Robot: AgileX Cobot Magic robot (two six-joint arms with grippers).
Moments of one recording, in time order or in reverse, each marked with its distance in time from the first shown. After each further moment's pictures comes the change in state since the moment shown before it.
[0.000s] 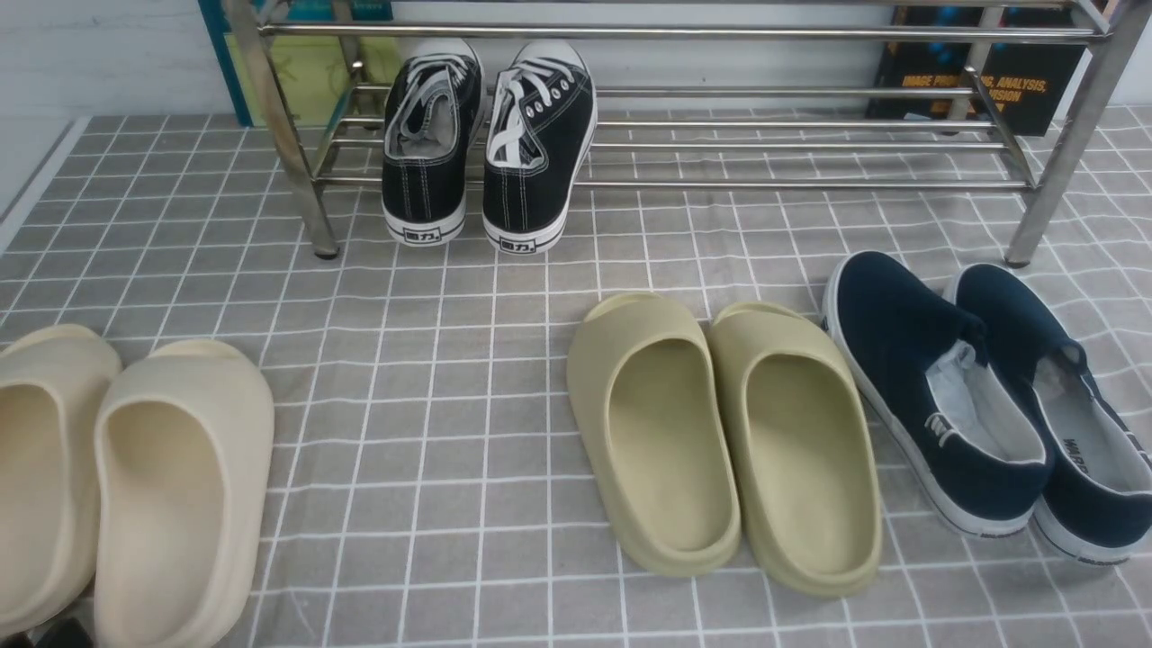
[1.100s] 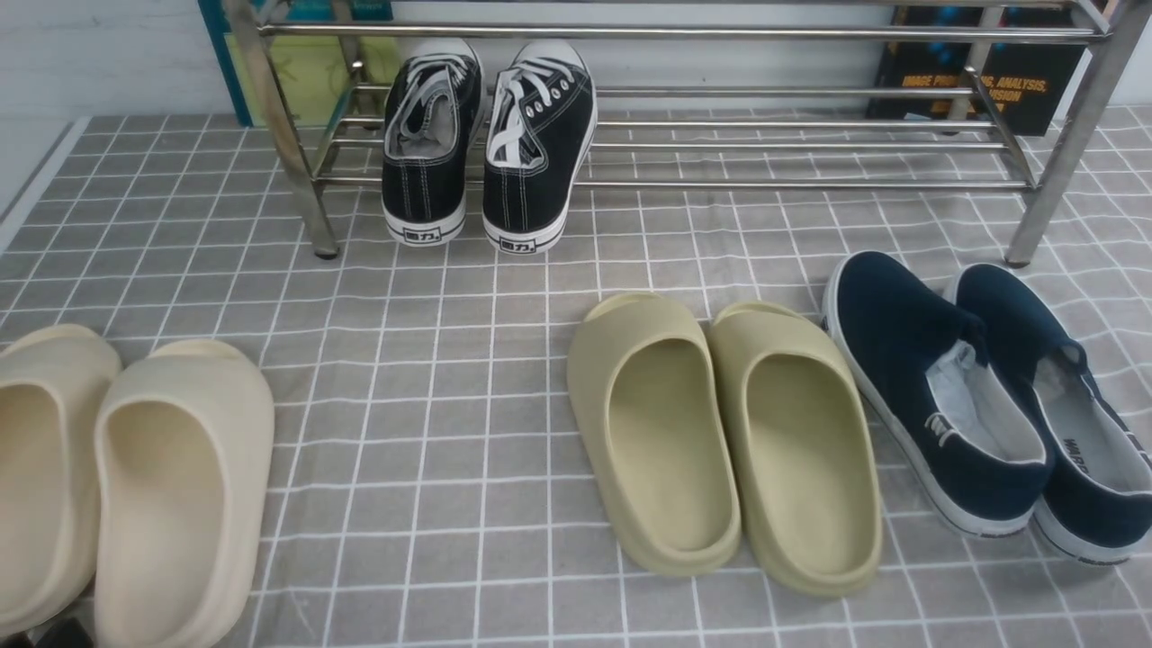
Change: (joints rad) right arm 0.000 0.000 0.009 0.747 -0.118 0.045; left arm 0.000 0.000 0.000 0.000 0.000 0.000
